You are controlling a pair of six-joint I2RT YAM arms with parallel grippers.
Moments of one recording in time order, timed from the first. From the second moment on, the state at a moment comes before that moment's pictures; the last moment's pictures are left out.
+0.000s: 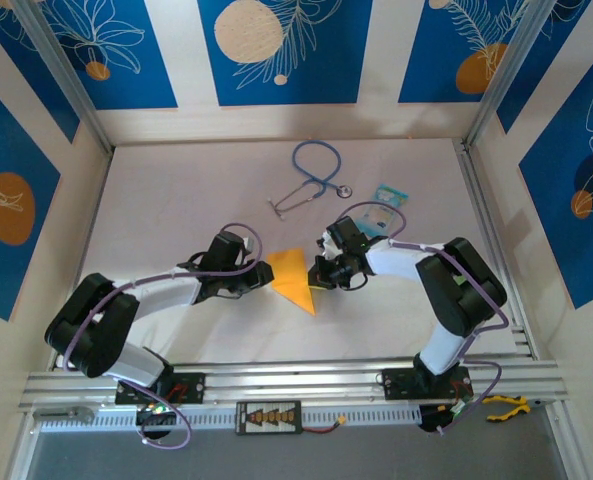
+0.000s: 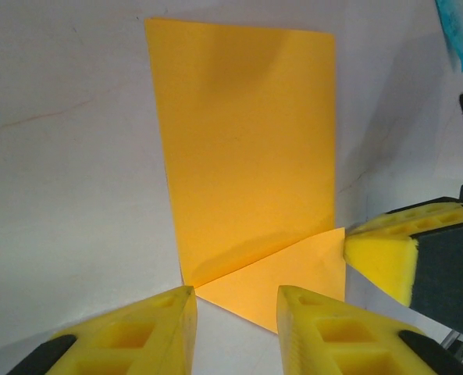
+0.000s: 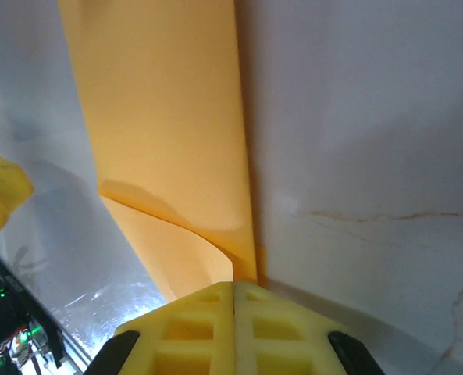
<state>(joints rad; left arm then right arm) -0.58 1.46 0.61 0.01 0.34 -0.87 0.57 1.68 0.83 -0.28 -0.53 0.64</state>
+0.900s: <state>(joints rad) -0.56 1.59 0.59 0.16 0.44 -0.96 0.52 1.50 0.69 -0.09 -0.64 0.73</state>
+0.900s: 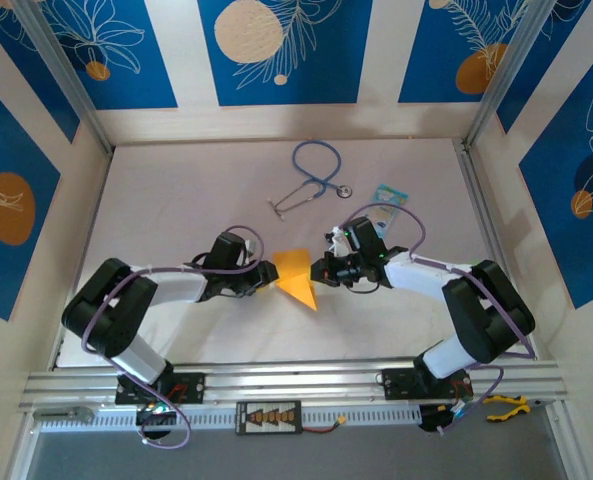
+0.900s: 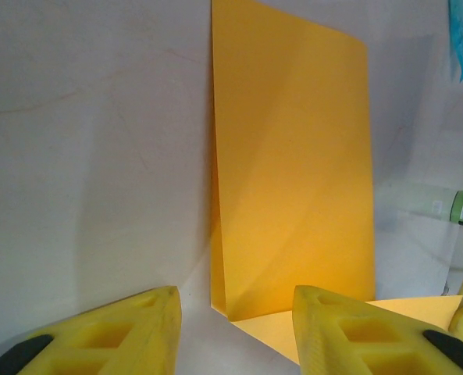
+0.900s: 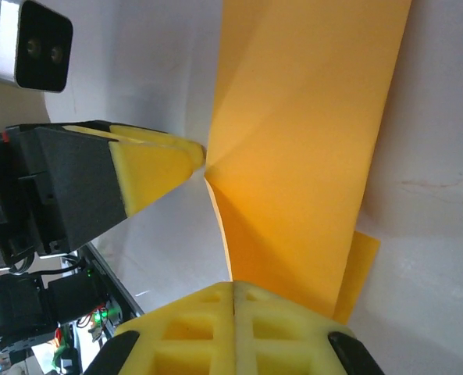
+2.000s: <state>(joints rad) -0.55 1.67 0.59 0.32 0.51 -1.05 0.50 1.47 0.64 0.00 -0.69 0.77</state>
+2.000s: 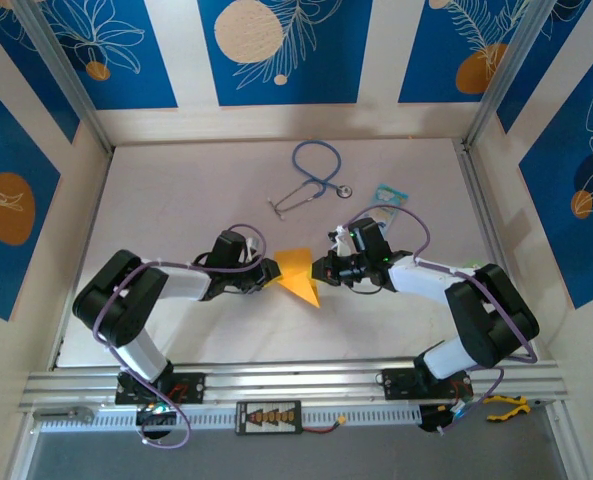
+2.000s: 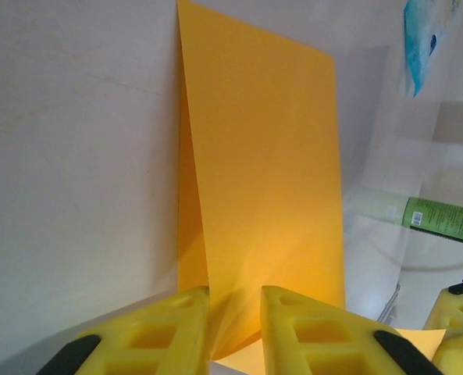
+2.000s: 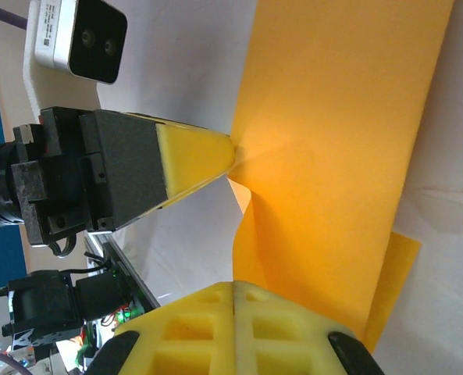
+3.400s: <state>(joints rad) -0.65 1.48 0.54 0.27 0.28 -1.18 0.66 1.06 0.46 -0.09 -0.13 0.46</state>
